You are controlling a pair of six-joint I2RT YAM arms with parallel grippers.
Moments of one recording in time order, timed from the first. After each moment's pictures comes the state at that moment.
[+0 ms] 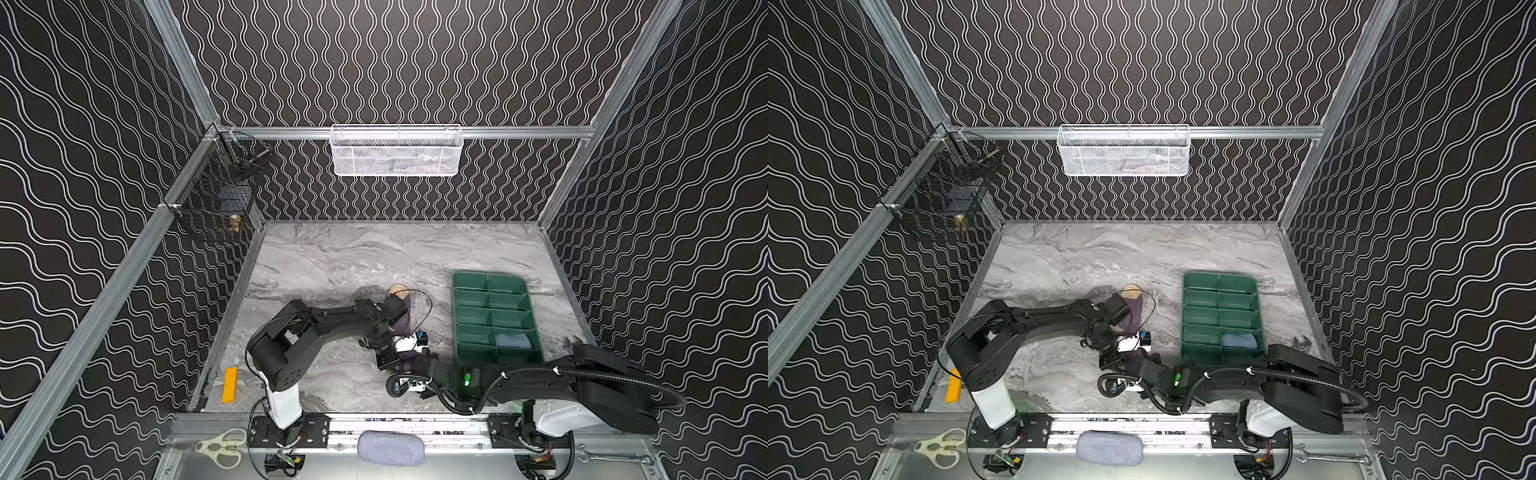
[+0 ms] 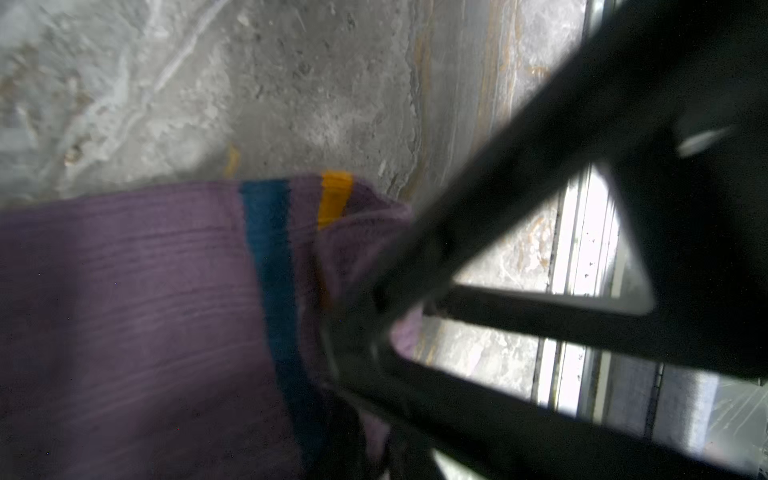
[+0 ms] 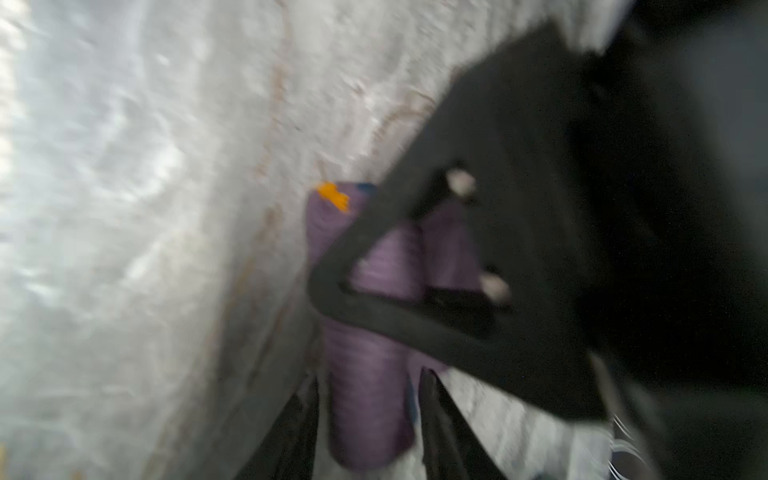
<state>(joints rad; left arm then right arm) -0.82 1.82 0.99 -0.70 0.52 0.53 1.28 1.45 0.55 -0.01 0.35 -0.72</state>
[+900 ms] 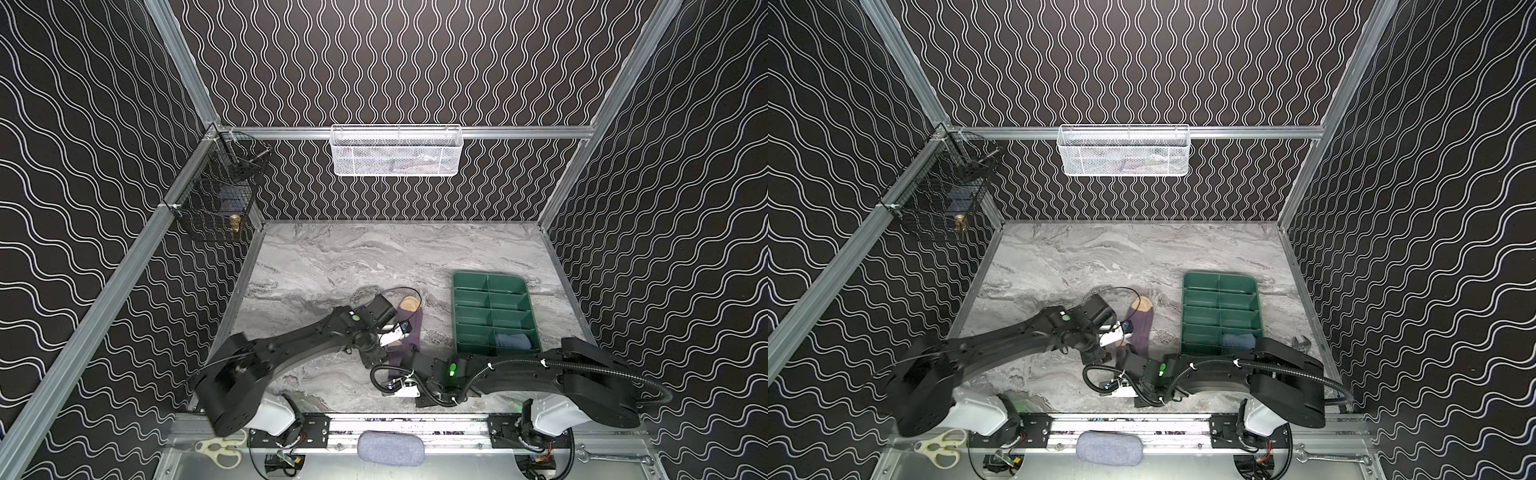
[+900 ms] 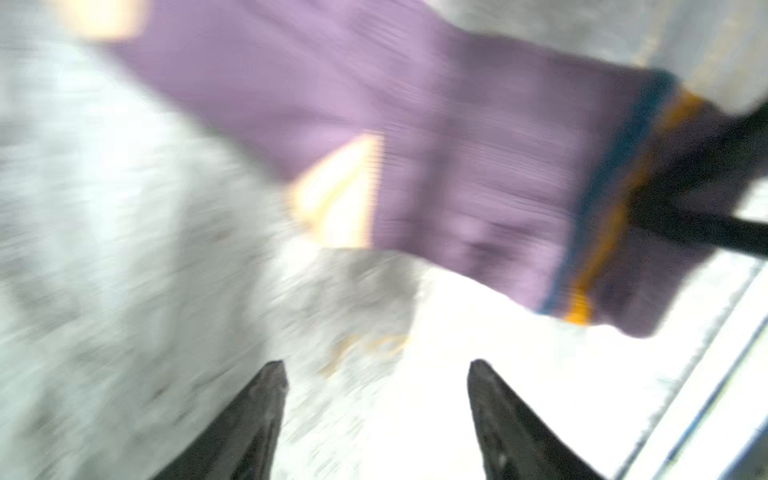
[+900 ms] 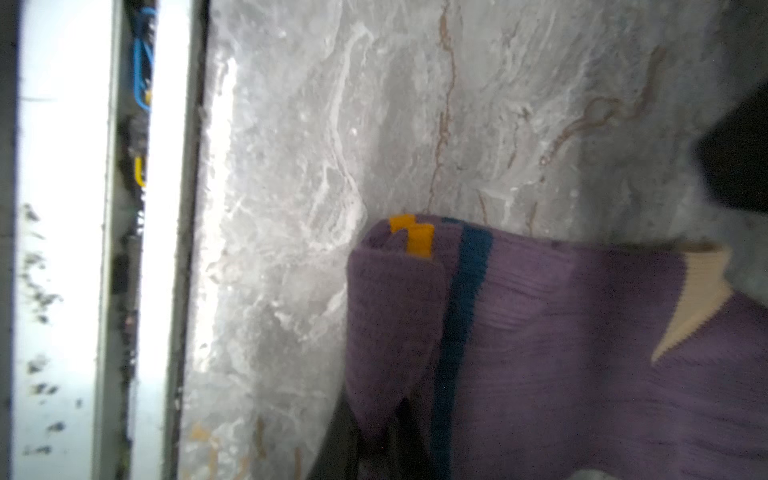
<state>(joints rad) -0.84 1.39 0.88 -0.70 -0.07 0.37 1.26 1.54 0.73 -0.35 0.00 -0.49</state>
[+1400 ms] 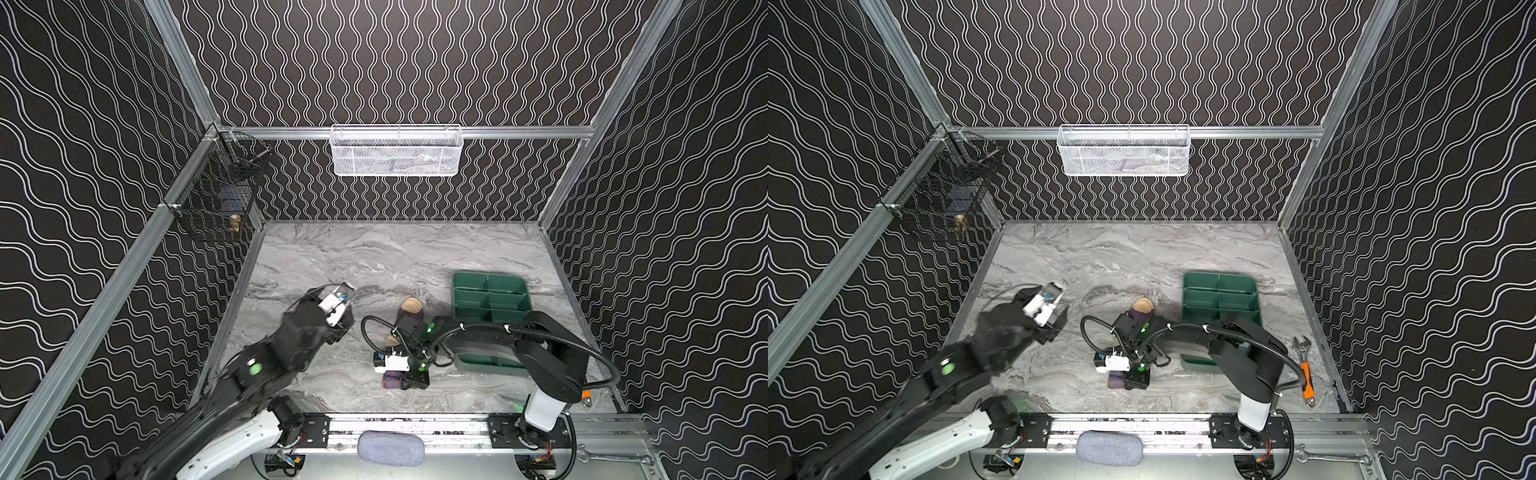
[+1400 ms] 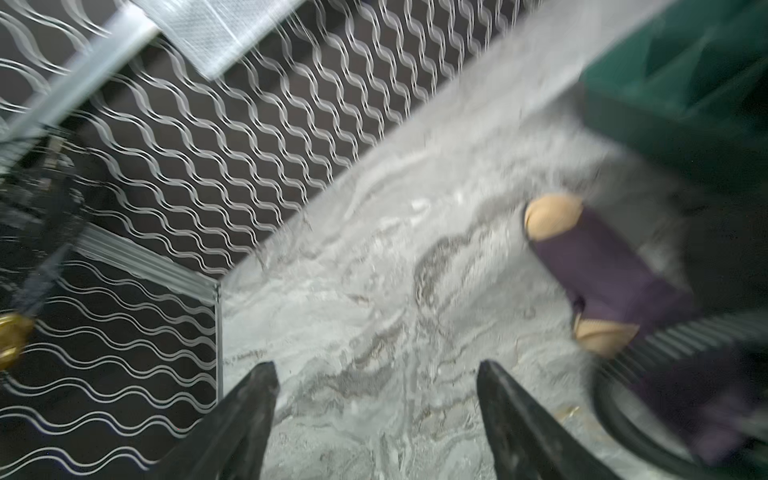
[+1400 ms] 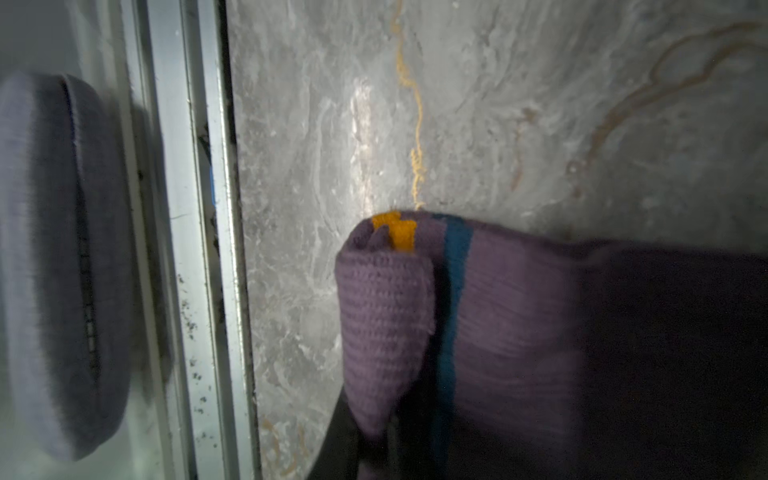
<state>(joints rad) -0.82 0.61 0.84 -0.61 -0.48 0.27 1.00 1.80 1.04 -0.67 -0.49 -0.44</state>
